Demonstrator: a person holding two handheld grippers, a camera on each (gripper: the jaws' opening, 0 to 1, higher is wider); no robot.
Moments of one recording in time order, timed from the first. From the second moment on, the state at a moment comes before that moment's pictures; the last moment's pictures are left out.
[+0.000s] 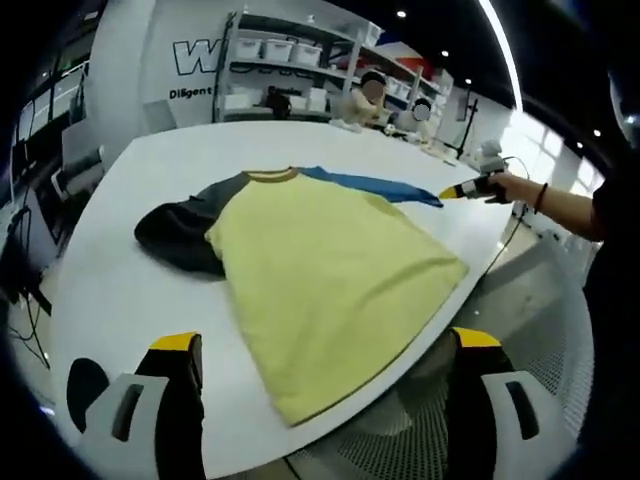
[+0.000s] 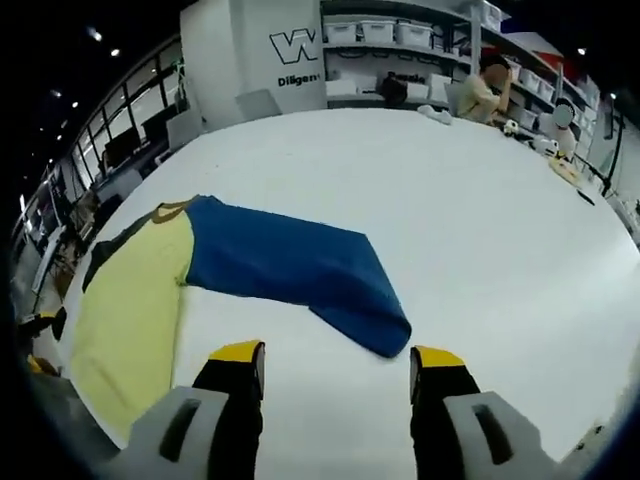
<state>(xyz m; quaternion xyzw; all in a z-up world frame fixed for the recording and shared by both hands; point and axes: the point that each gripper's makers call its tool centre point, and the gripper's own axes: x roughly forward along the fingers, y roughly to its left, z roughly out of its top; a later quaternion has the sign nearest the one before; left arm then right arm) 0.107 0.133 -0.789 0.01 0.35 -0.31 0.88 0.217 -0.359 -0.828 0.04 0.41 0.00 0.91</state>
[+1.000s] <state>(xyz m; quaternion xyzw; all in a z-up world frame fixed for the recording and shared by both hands) 0.111 0.145 -0.778 0.01 0.34 -0.29 0.89 0.262 -0.414 -0.871 -0.07 0.40 0.02 0.91</state>
